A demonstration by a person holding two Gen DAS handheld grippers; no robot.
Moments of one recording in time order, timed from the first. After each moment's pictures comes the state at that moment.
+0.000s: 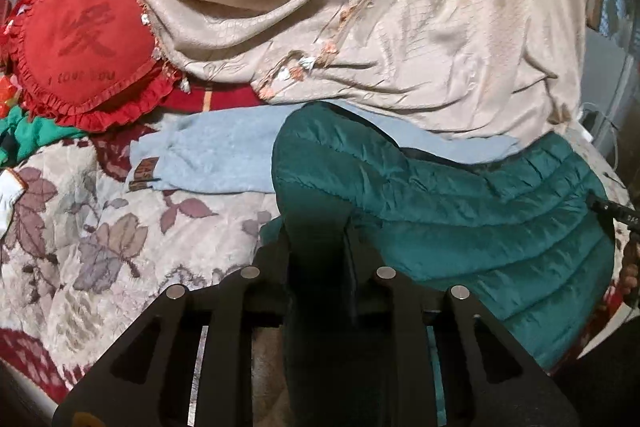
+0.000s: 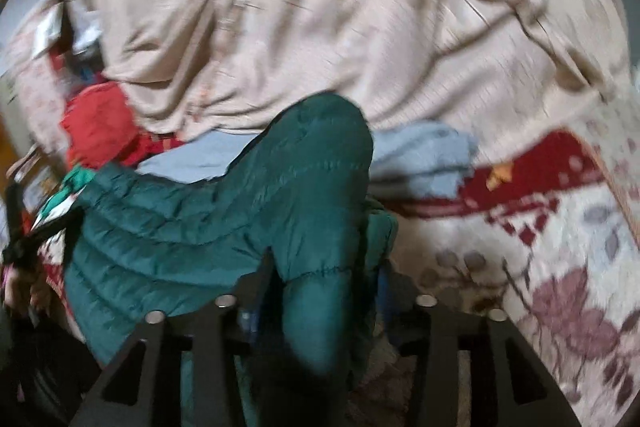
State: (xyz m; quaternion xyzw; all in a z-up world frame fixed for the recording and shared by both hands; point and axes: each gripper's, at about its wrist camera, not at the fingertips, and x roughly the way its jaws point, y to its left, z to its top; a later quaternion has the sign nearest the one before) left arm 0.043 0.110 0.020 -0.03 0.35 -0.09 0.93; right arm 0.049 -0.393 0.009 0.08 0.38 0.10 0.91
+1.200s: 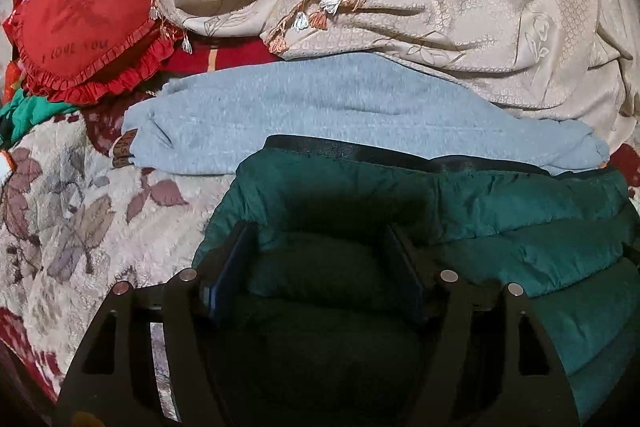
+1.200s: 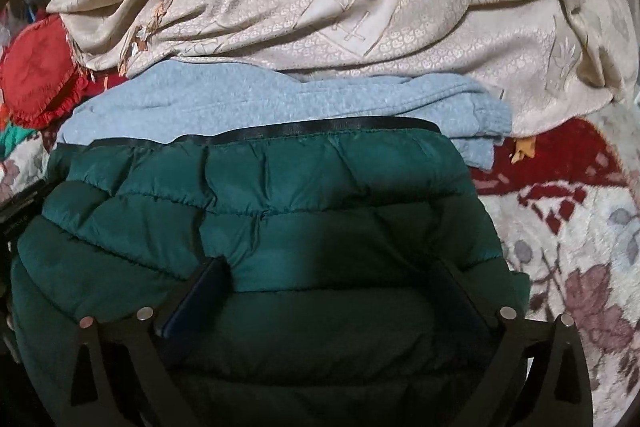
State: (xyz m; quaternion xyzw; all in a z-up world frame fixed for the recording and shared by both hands) left arm 0.119 0.050 -0.040 -0.01 0.41 0.01 0.91; right arm 0.111 -0.301 -0.042 -0.01 0.47 0.03 0.88
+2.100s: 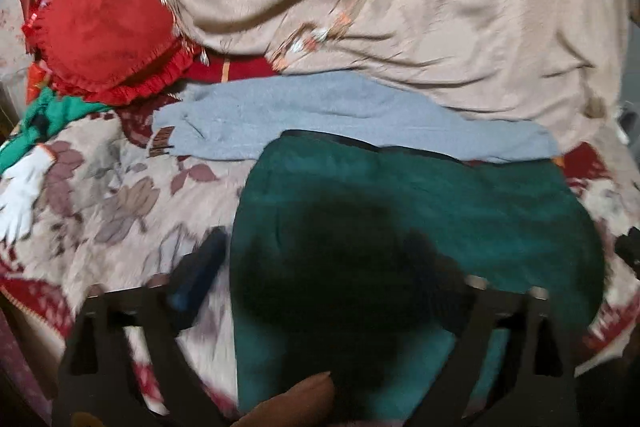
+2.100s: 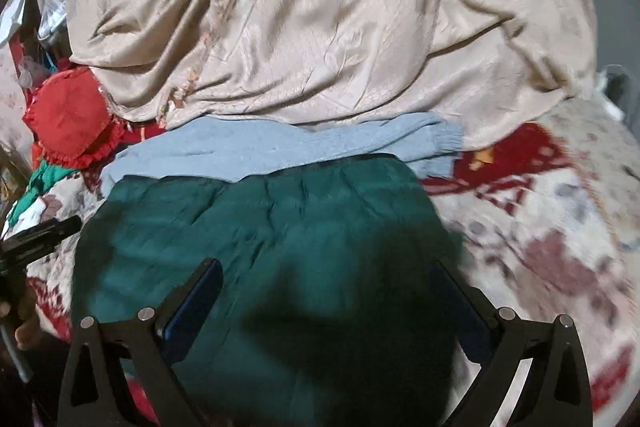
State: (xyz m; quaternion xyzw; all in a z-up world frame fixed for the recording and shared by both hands) left arm 0.015 0.047 0.055 -0.02 0.42 -0.02 0.91; right arm -0.022 -0.297 0.064 0.02 0.40 0.01 0.92
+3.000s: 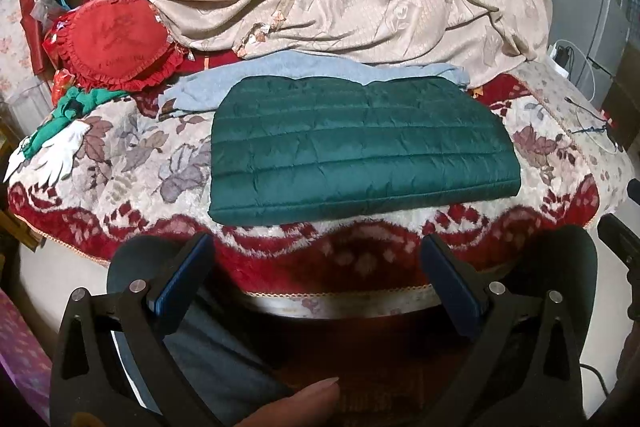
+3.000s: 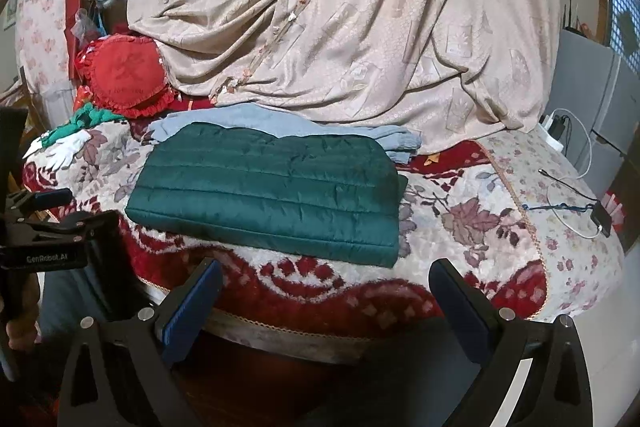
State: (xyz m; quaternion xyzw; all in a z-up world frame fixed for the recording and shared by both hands) left arm -0.185 -0.009 0.082 0.03 0.41 -0.06 0.91; right arm -0.238 -0.251 0.107 -0.05 0.35 0.01 0.93
